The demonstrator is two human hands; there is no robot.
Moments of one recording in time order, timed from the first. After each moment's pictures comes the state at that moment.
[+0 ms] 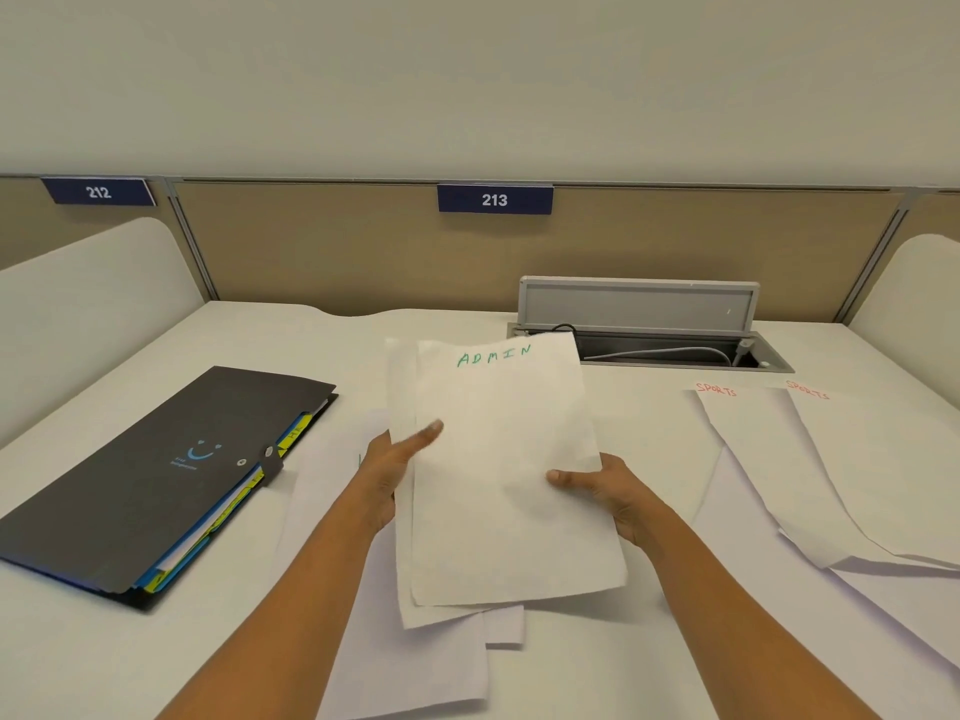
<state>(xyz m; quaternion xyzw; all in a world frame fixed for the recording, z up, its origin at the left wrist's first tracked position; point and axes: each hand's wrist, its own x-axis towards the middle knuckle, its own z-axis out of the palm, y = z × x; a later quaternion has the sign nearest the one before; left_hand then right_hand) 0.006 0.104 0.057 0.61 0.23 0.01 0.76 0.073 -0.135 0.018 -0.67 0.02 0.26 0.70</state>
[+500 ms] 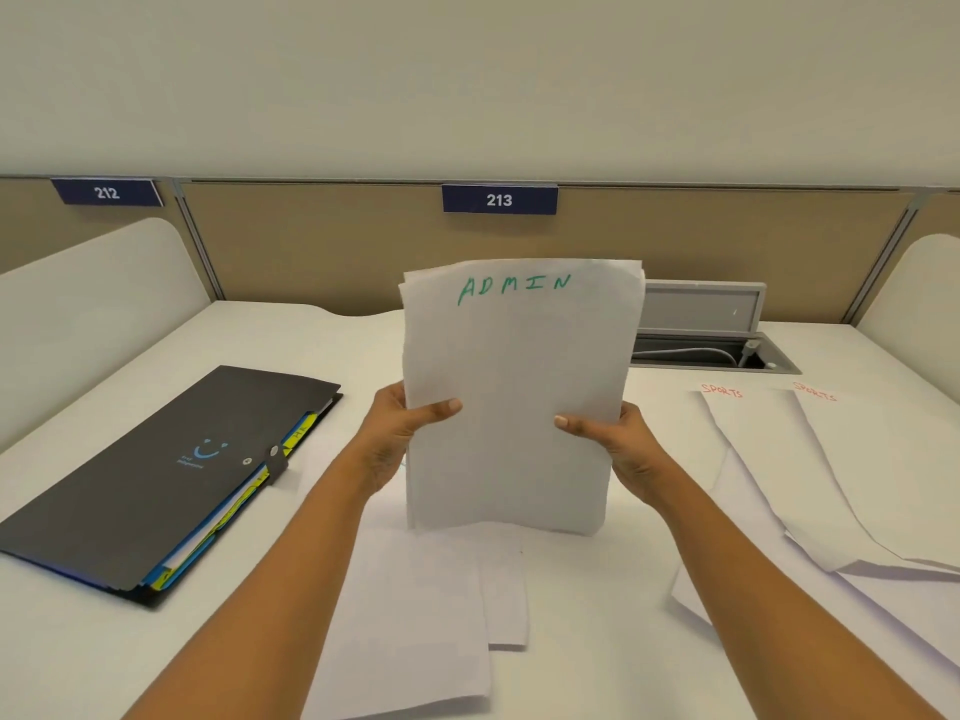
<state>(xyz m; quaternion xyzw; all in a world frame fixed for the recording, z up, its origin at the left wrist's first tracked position) 0.016 0.108 0.089 0.65 0.05 0.05 0.76 0.085 -0.130 0.062 -0.65 -0.12 0.13 0.74</state>
